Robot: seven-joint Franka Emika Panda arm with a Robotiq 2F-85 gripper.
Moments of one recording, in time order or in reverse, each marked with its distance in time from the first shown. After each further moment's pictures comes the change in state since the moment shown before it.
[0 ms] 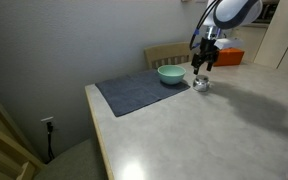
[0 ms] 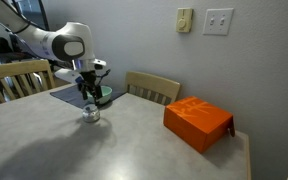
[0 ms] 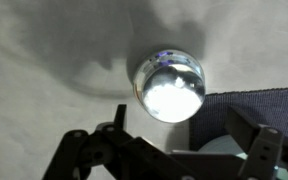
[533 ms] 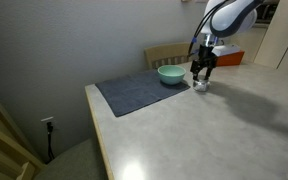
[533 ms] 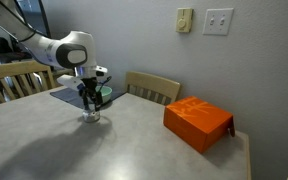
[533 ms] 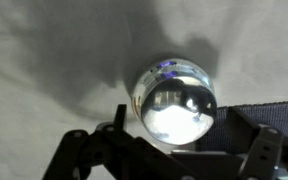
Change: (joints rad) arm -0.001 0.065 0.000 0.033 0.008 -0.001 0.000
